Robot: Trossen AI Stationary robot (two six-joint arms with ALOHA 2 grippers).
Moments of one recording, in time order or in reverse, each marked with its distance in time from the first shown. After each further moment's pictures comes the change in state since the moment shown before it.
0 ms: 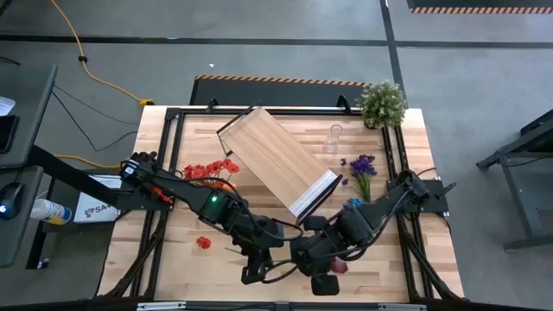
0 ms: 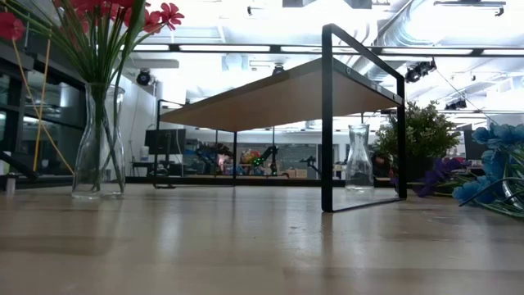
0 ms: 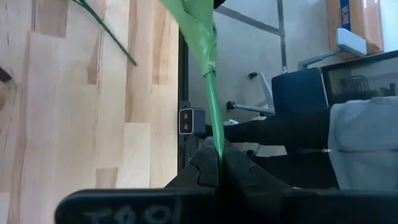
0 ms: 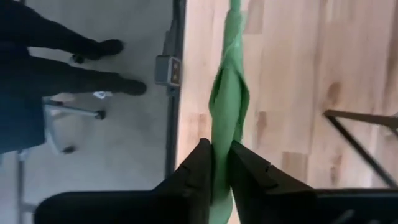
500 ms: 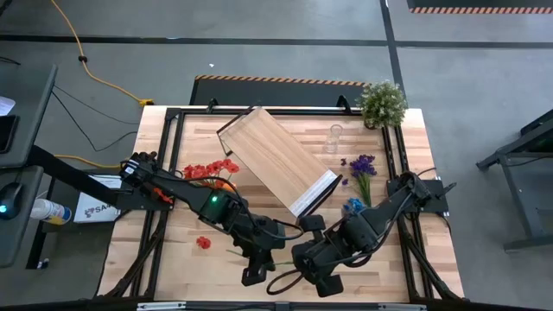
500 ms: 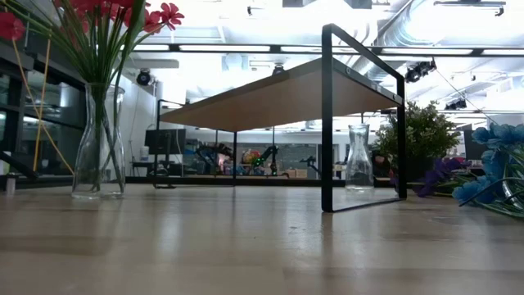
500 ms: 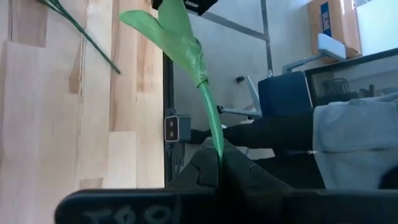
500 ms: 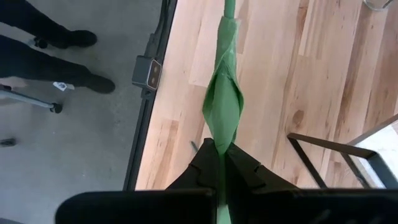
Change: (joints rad) left arm 0.001 0.000 0.000 0.056 0.032 -0.006; right arm 0.032 0.000 0.000 -0.002 0.143 -0.161
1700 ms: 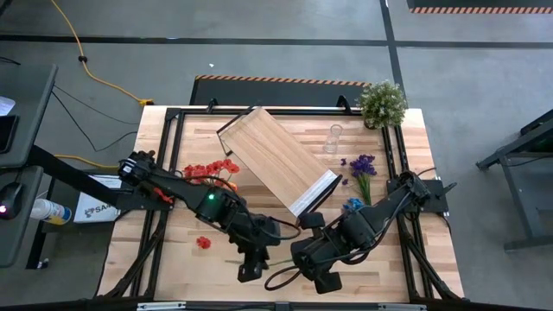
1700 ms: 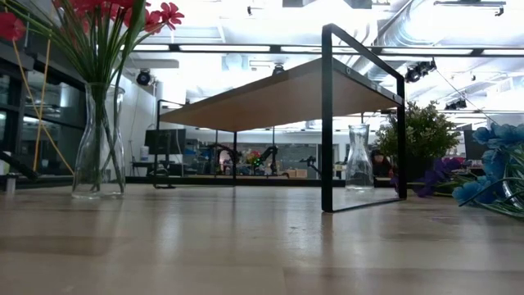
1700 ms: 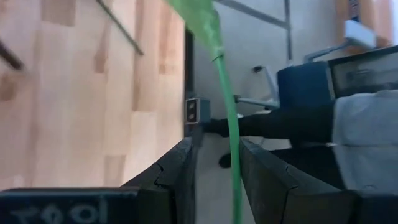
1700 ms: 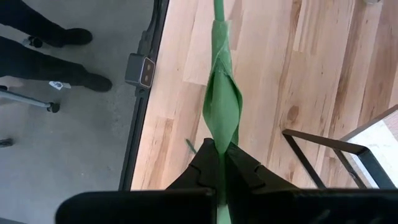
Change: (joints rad) left arm 0.000 -0.016 0.000 -0.107 -0.032 0.013; right arm -0.008 0.000 0.000 -0.011 -0.006 0.001
